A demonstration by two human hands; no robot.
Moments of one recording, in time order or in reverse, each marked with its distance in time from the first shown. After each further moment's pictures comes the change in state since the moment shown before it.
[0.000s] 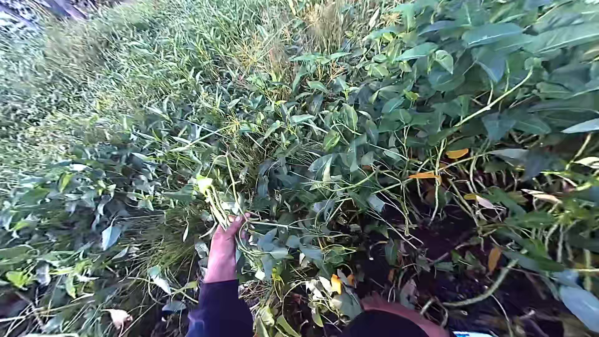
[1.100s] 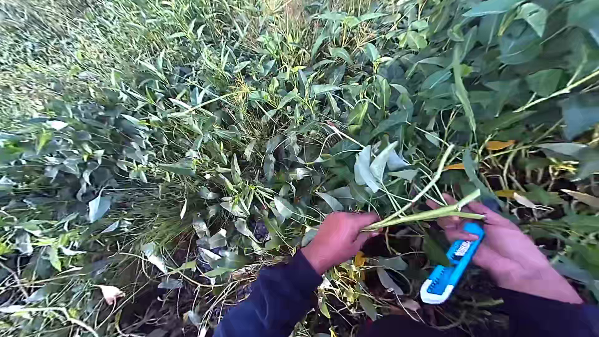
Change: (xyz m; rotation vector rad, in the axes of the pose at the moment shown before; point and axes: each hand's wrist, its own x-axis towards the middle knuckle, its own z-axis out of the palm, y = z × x) left_hand -0.066 -0.050 0.128 0.887 -1.094 0.690; right_hand -0.030 0.053 -0.110 1.825 0.808 -0.488
